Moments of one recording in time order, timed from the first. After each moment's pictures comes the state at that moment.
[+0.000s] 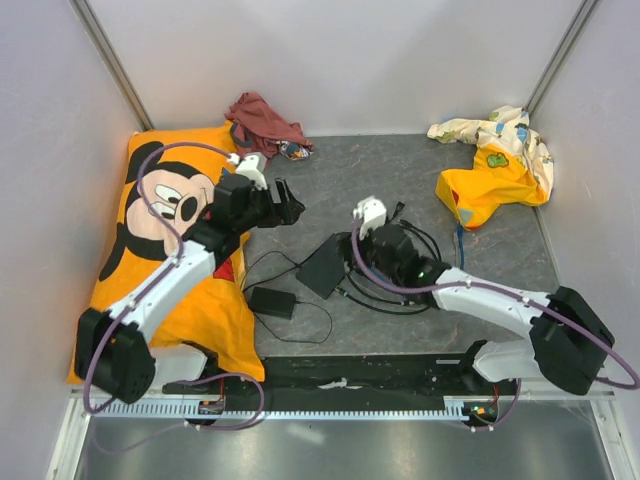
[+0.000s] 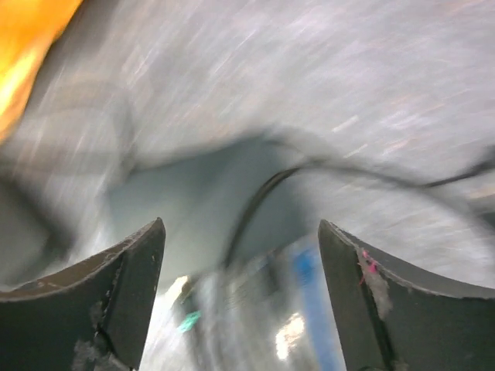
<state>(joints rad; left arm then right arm) -0.43 1.28 0.94 -0.11 0.10 -0.45 0.86 1.31 0.68 0.20 0.25 0.16</state>
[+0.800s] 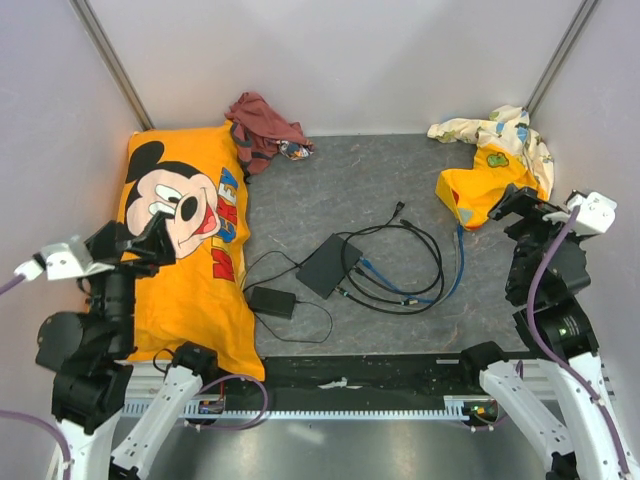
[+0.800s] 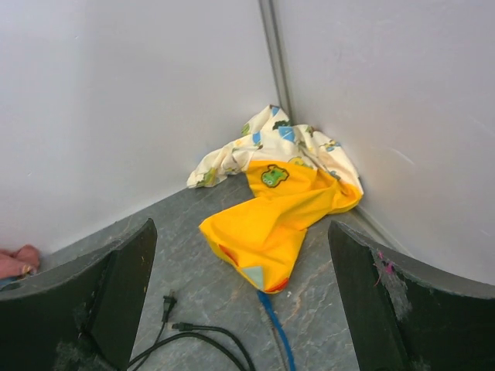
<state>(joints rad) -0.33 0.36 1.07 -0.42 -0.39 -0.13 0.30 0.59 0.95 -0.27 0.72 0.20</state>
